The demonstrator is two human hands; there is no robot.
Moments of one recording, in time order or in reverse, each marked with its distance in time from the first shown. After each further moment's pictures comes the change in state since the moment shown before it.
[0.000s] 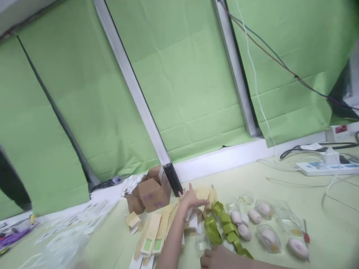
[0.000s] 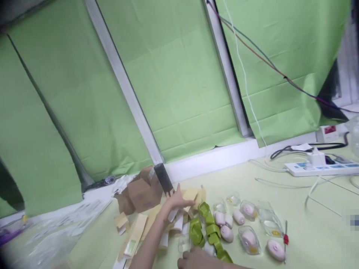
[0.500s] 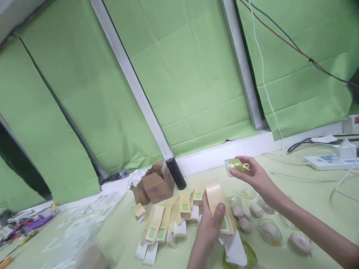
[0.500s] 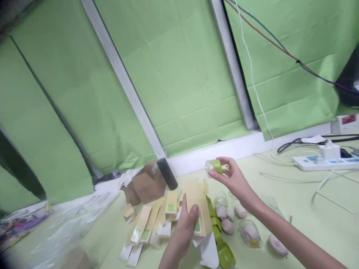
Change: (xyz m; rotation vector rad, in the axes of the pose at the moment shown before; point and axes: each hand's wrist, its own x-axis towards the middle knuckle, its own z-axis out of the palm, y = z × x) left_hand -0.120 0.051 0.033 -1.094 -0.075 0.215; right_hand -0.080 0.068 -0.176 1.081 0.971 0.606
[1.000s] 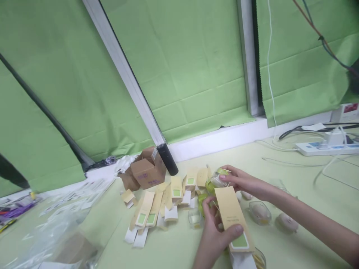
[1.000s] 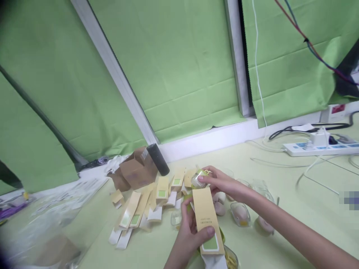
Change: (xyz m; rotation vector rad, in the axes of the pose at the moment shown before) left_hand -0.025 -0.058 0.007 -0.221 -0.130 -0.126; right_hand 0.000 0.054 0.002 0.059 -0.500 0.463
